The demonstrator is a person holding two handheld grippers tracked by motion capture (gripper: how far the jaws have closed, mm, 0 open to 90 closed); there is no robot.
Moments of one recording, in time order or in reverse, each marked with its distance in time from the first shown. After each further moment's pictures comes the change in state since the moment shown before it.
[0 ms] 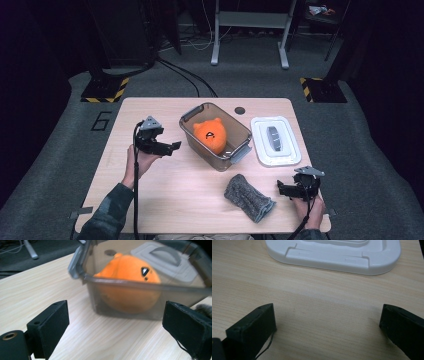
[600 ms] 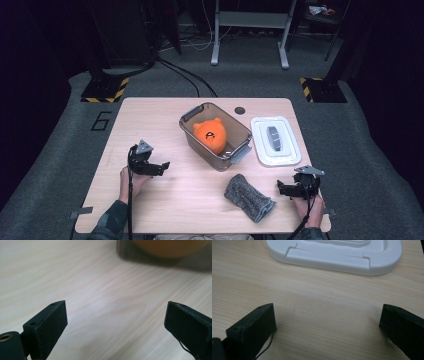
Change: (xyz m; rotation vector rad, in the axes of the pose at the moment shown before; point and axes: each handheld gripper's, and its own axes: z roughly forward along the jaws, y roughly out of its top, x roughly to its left) left arm 0.020 -0.093 0.022 0.094 0.097 -0.056; right arm -0.002 0.002 0.001 0.005 0.006 -0.017
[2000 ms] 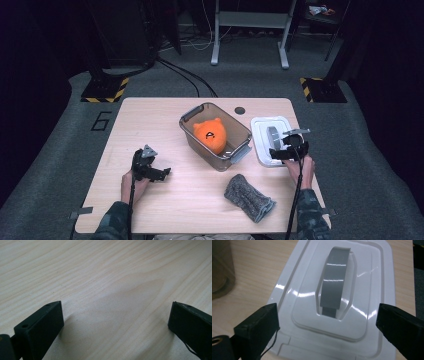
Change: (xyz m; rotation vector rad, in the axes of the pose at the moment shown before) left arm 0.005 -0.018 0.024 0.087 0.001 0.055; right arm -0.003 0.117 0.041 0.046 0.014 -0.050
